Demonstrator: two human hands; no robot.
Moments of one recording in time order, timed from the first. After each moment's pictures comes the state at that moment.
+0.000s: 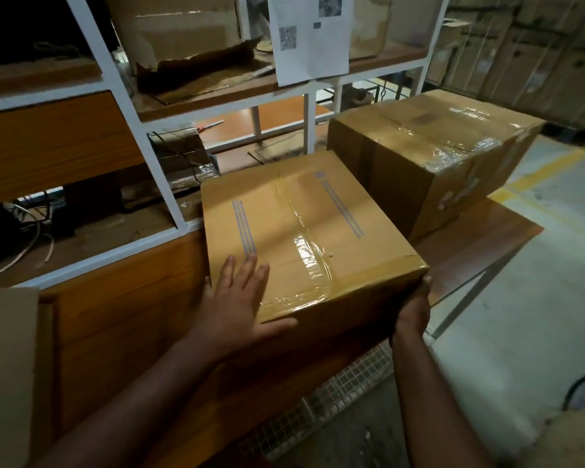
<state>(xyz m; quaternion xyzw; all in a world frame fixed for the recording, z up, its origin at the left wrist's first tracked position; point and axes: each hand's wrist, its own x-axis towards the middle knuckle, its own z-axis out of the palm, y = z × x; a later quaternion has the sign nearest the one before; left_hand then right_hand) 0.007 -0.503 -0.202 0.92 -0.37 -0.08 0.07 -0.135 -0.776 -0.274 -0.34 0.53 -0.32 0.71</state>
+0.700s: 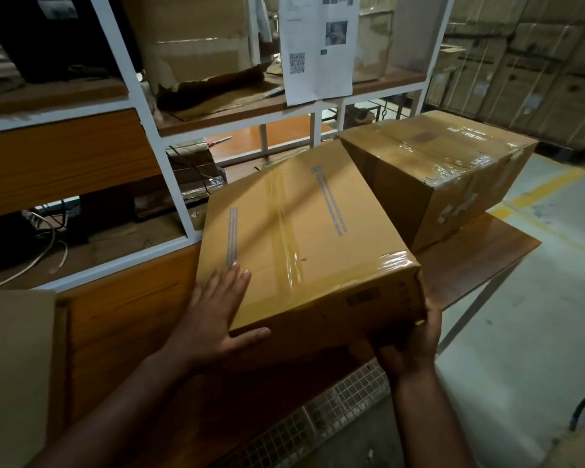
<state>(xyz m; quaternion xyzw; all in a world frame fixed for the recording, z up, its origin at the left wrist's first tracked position) 0.017 -0.447 -0.196 0.90 -0.41 -0.08 0.13 -0.166 -0.724 -0.236 -0.20 0.31 -0.32 0.87</state>
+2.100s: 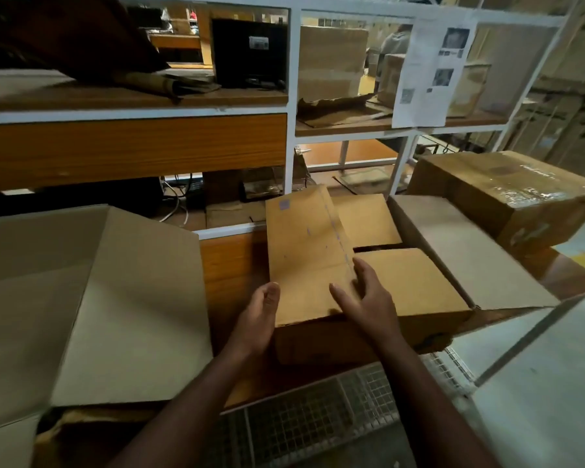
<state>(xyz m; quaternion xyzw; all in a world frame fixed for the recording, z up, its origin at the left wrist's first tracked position) -0.082 -0.282 -0.189 0.80 -0.09 -0.17 0.57 -0.142 -0.501 -0.181 -0.86 0.15 -0.19 0.44</state>
